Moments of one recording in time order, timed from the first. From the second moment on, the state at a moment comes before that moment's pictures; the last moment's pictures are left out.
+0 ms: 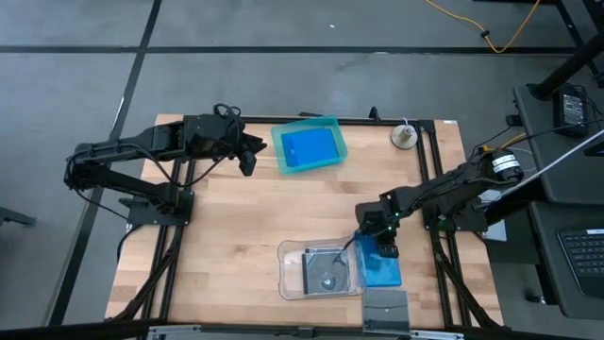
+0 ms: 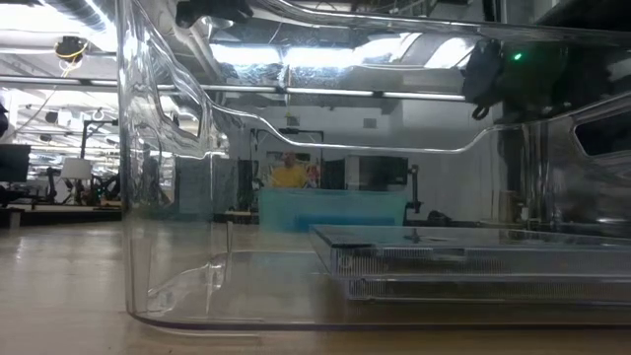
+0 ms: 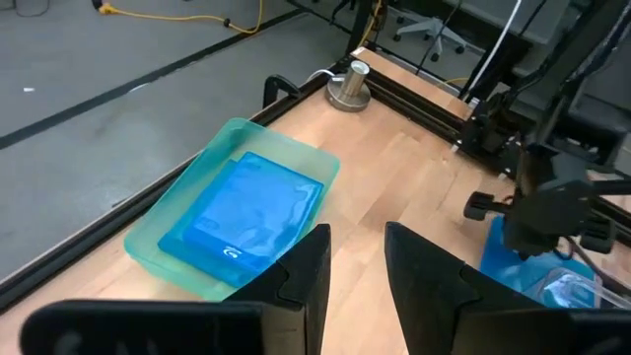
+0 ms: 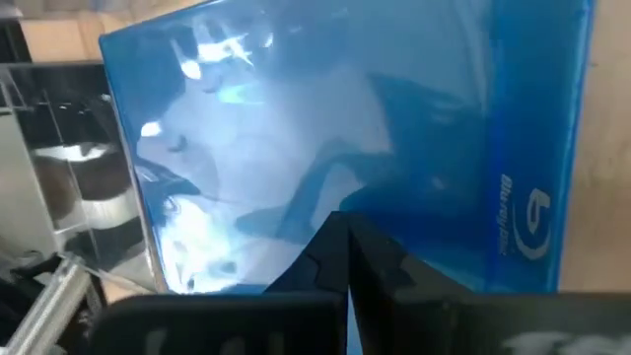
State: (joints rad) left arm 0.17 1.07 1.21 -0.65 -0.28 -0.43; right arm 0.17 1.52 0.61 -0.49 -0.48 0.26
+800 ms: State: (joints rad) left arm 0.17 1.07 1.21 -0.65 -0.28 -0.48; right arm -0.35 1.56 0.66 -0.52 -0.40 -0.11
